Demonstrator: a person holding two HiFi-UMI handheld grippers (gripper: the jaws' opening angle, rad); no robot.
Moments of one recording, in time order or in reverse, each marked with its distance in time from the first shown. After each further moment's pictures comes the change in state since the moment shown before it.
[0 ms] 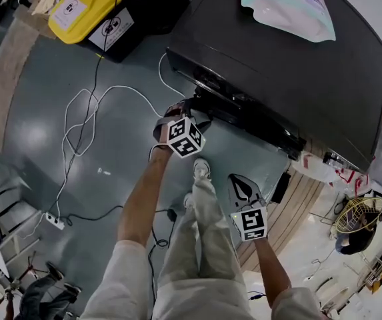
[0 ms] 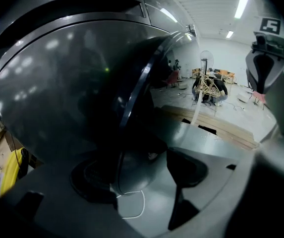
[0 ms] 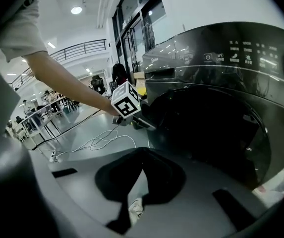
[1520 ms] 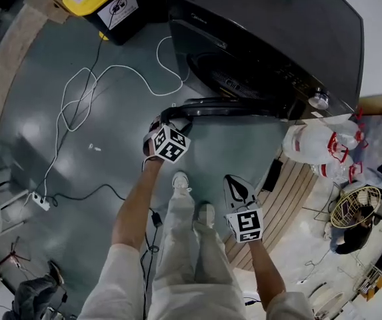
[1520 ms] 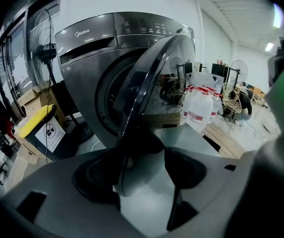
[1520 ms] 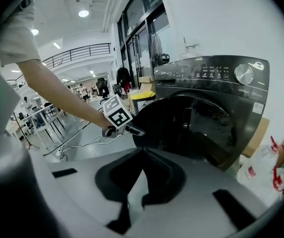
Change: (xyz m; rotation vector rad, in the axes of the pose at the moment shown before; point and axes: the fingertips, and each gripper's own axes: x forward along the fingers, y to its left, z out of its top) left arm -0.085 -0.164 -0.065 -0.333 0.070 0.212; right arm -0.141 0.070 -0.101 -0.029 -0.048 -0.003
